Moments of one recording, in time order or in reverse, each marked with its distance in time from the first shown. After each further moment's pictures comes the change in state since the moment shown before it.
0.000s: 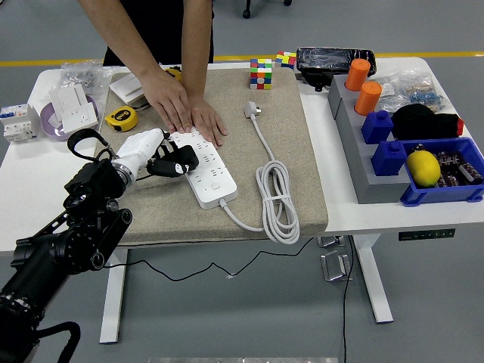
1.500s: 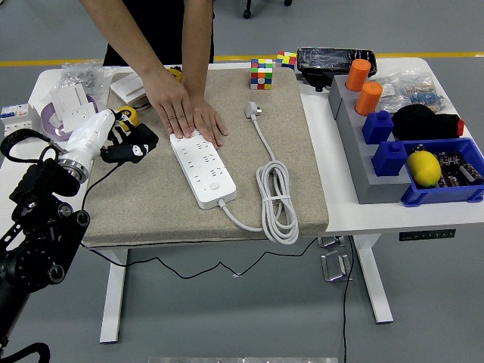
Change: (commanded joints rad) left arm 0.174 0.094 -0.170 -0.251 0.000 0.025 -0.016; right arm -0.015 0.006 0.016 -0.001 -0.004 -0.007 -0.005
